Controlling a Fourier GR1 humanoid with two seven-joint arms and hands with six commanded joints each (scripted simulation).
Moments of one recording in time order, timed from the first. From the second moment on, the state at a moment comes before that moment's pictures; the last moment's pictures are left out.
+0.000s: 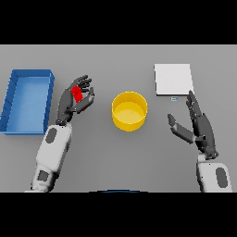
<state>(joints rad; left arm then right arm) -0.47 -0.03 0.07 -0.95 -0.15 0.13 -0.18 0.03 -0.11 0.03 -1.64 0.10 0.03 -0.04</state>
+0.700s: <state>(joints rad) -0.51 -0.03 0.04 -0.96 -0.17 0.16 -0.21 0.05 -0.11 0.04 -1.64 0.10 0.04 -0.08</state>
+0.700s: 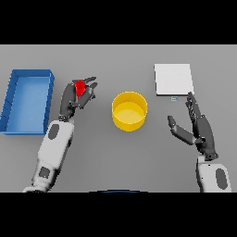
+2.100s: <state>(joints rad) -0.81 0.23 -0.47 -1.06 -0.83 -0.21 0.13 0.06 -0.10 0.05 -1.65 0.13 0.03 -0.06</state>
